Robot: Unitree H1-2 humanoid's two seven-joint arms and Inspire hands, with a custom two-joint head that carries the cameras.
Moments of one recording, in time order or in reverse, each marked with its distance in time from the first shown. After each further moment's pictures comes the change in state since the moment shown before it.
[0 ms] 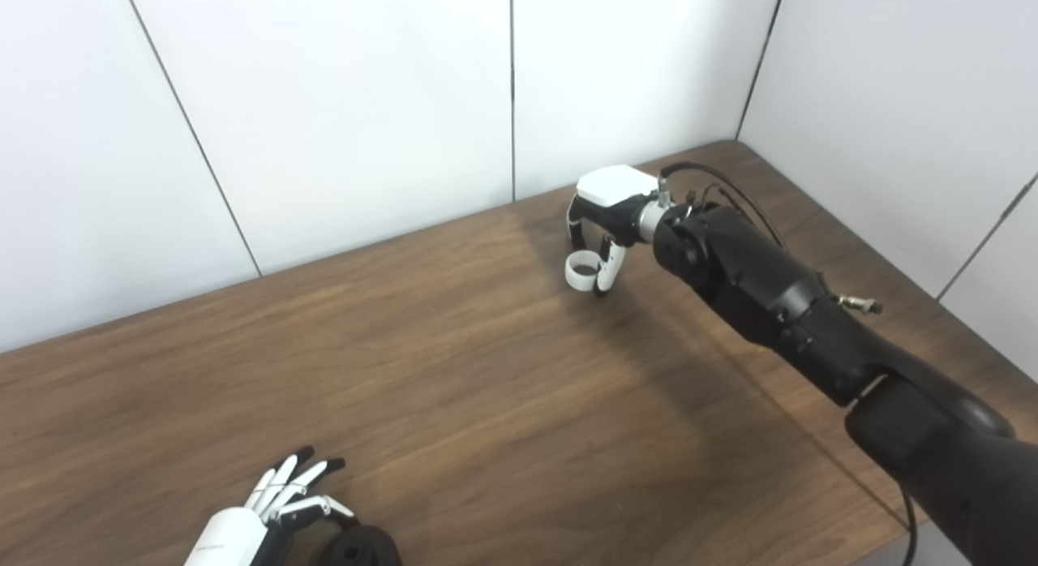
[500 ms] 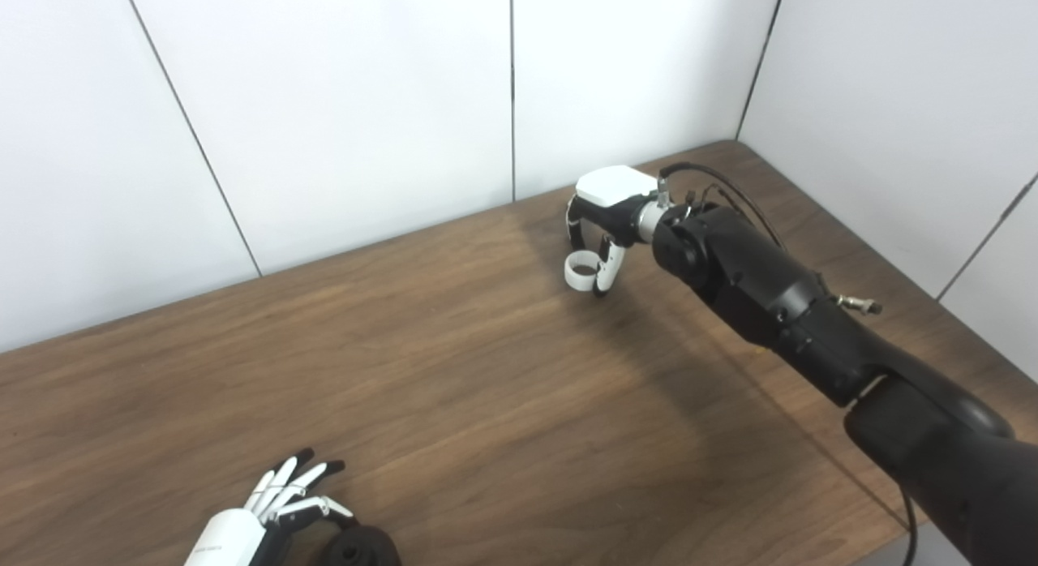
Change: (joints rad) left arm 0.002 0.000 0.003 0.001 -0.009 0.001 -0.001; right arm 0.000 0.000 0.000 -0.002 -0.001 0.005 0.006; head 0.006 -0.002
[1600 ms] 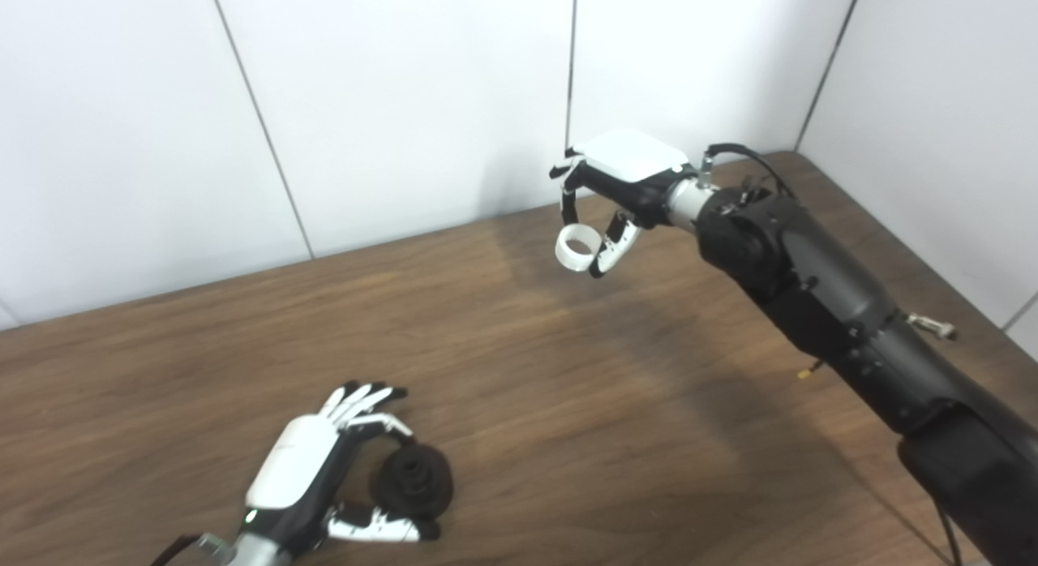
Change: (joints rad) left arm -0.217 -0.103 -0.058 0.276 0.040 -0.061 0.100; right arm 0.012 -0.001 -0.079 -0.298 0.145 -0.102 0.028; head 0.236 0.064
